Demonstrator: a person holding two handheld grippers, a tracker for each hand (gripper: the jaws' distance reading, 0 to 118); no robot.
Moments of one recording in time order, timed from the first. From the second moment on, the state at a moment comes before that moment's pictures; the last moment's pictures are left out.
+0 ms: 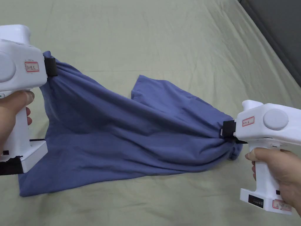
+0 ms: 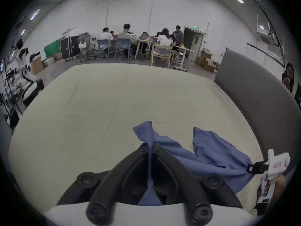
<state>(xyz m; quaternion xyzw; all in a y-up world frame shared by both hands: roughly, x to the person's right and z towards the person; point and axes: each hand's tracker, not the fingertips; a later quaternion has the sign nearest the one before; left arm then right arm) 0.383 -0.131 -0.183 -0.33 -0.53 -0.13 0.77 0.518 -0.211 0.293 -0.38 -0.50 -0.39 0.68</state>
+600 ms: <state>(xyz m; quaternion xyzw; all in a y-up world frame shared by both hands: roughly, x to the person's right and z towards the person) 0.372 0.064 -0.262 -0.27 -0.44 0.04 0.85 0.543 0.057 0.195 -0.24 -0.54 -0.09 0.80</state>
